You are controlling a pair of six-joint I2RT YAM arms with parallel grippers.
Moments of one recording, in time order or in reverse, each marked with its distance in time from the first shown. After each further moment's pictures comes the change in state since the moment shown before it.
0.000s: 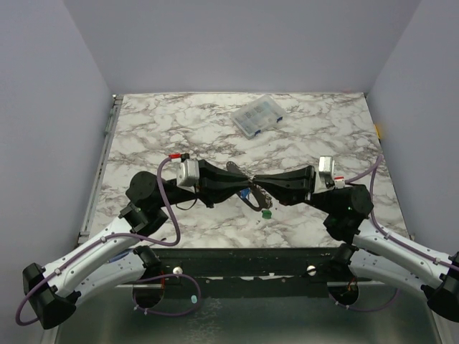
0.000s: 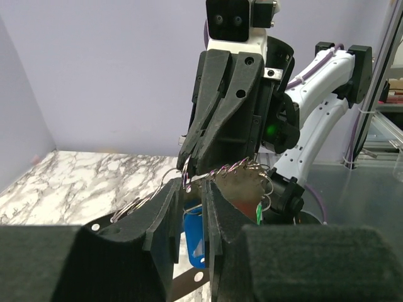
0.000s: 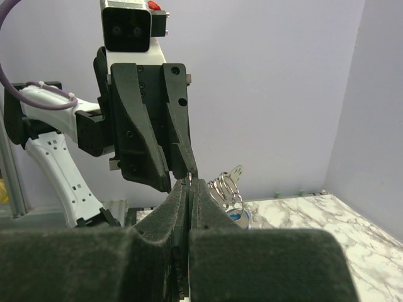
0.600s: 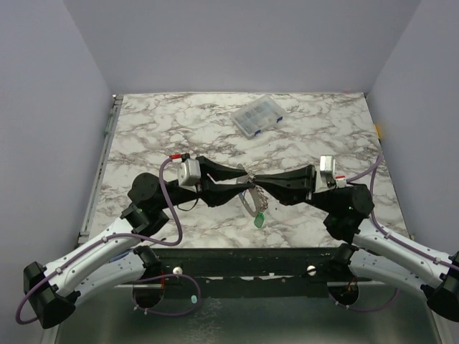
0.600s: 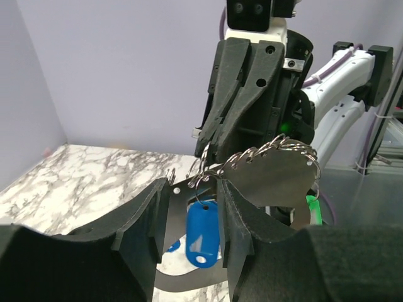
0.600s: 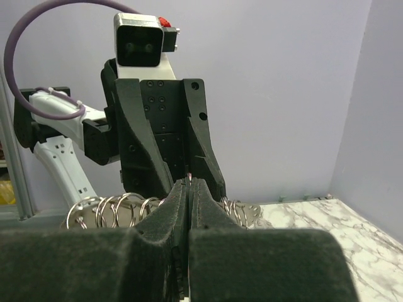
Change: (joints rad) left arm -0.012 0.010 -0.021 0.017 -0.051 0.010; right arm -0.002 0.006 0.012 0.010 -0.014 0.016
